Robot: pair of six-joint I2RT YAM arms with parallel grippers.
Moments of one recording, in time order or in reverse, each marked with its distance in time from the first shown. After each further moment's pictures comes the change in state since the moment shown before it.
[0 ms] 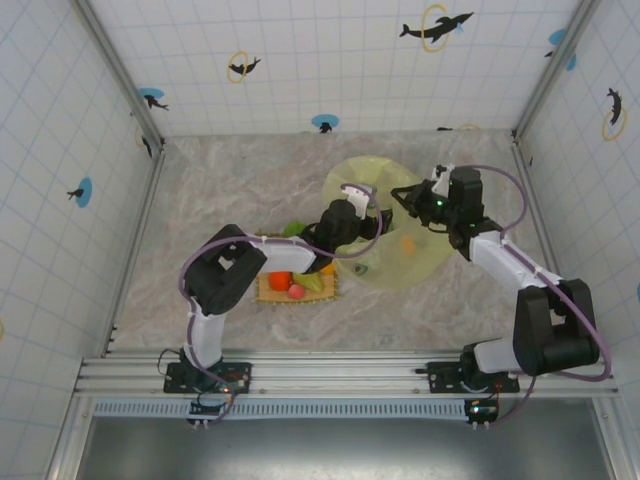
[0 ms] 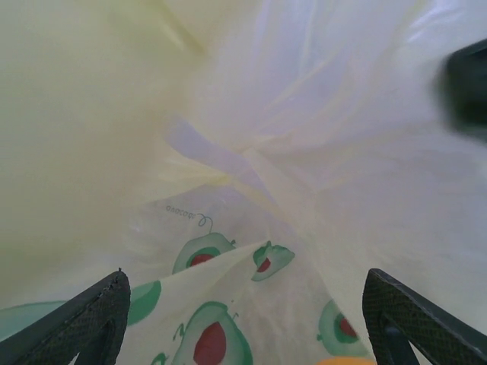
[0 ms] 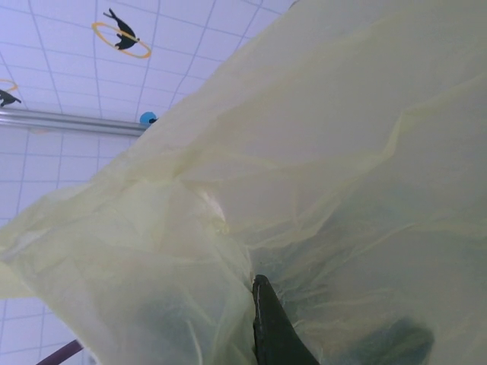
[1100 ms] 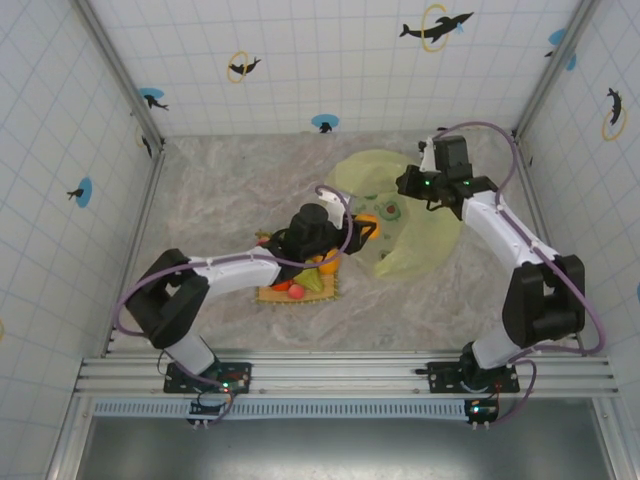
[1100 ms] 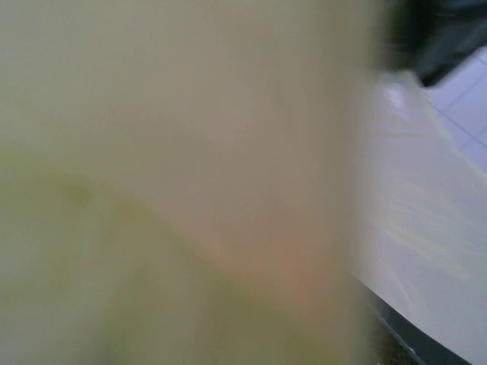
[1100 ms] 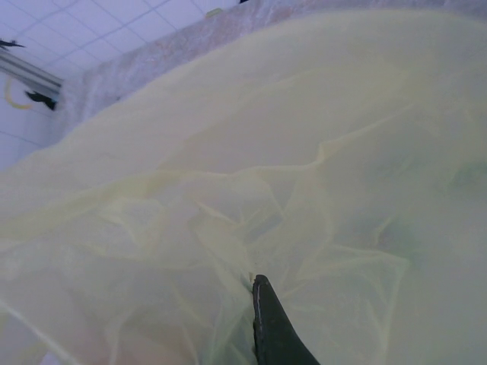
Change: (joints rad) left arm 0.023 -0.323 -0.216 -0.164 0.135 -0.088; right arm 0.049 0.146 0.394 -0.544 0.220 -0.594
